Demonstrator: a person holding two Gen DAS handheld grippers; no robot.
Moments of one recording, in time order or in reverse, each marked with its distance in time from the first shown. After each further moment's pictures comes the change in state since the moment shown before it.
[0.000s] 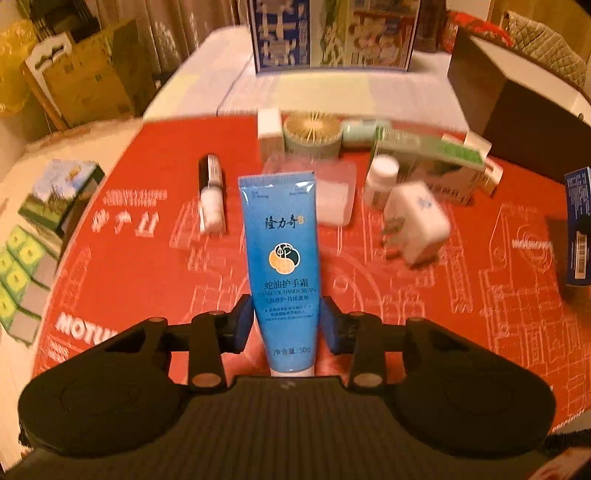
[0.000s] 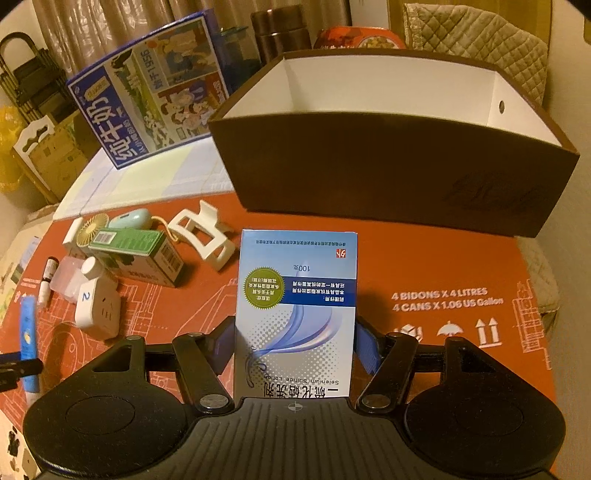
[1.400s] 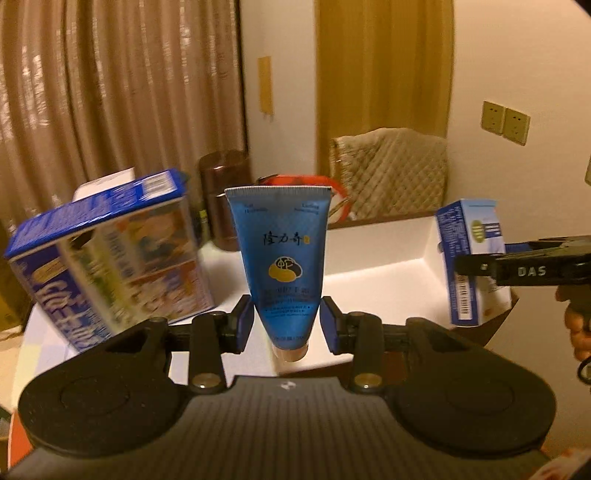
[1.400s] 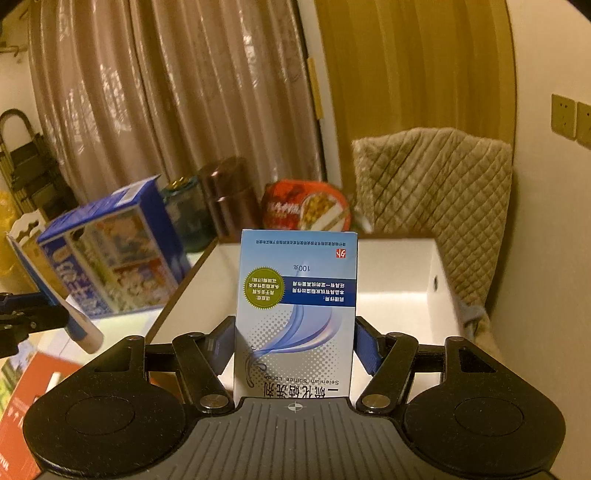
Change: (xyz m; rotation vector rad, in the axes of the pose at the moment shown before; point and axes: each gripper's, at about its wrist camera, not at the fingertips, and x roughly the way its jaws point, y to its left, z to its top) left arm -0.054 -0.207 0.210 0.297 -0.417 -0.329; right arm -0.060 -0.096 0.147 0.021 -0.340 -0.029
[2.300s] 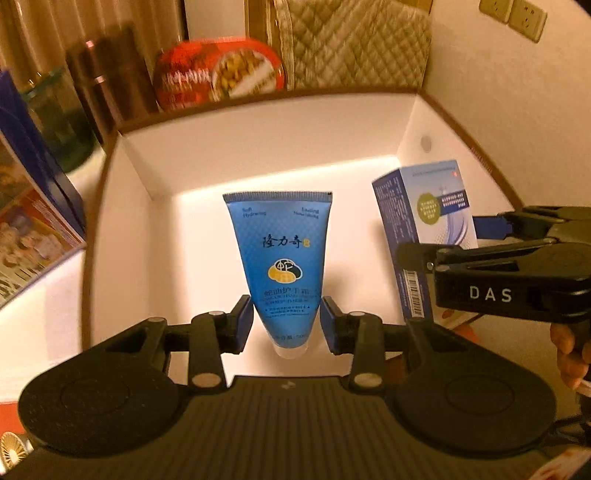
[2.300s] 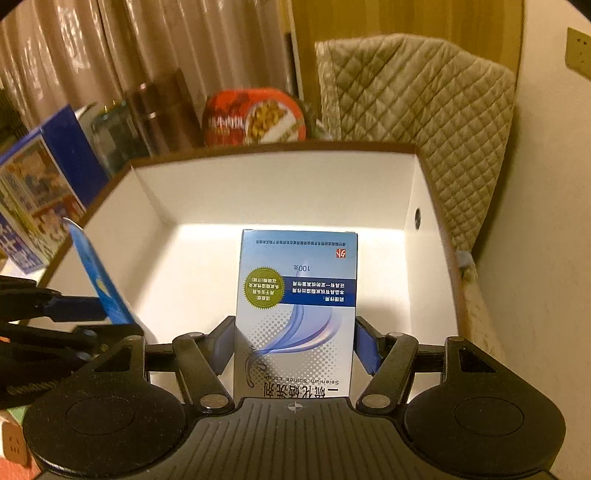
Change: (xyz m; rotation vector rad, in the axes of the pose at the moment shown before) left arm 0.178 -0.067 -0.018 0.029 0.414 -0.115; right arm 0.110 -0.062 -0.024 -0.005 0.285 -0.065
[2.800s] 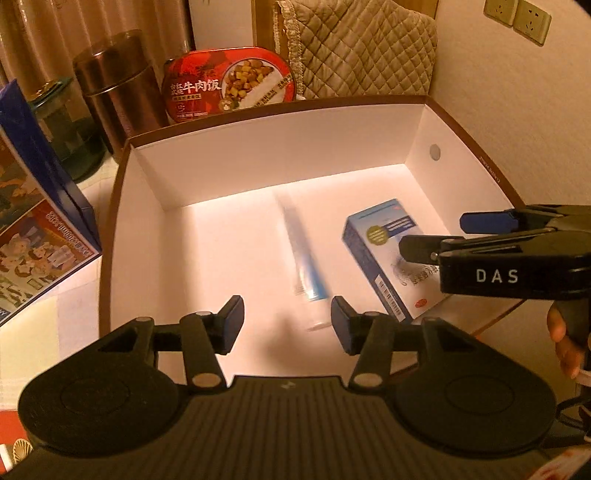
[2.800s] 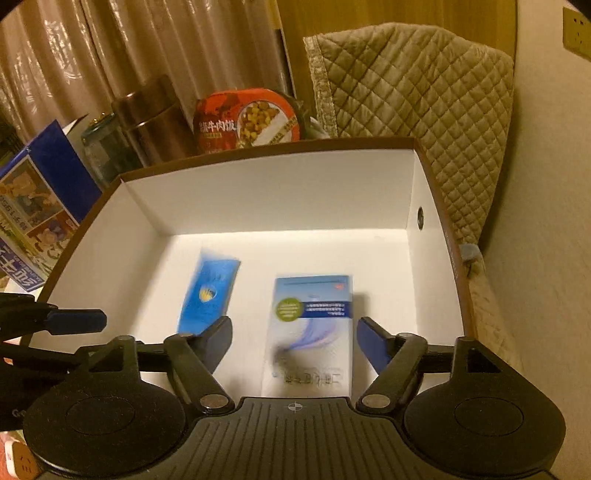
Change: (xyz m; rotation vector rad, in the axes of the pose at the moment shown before) left arm -0.013 0.006 0.011 0.005 -0.022 0.035; right arm 0.003 -0.007 0.006 0.046 -0.025 0.020
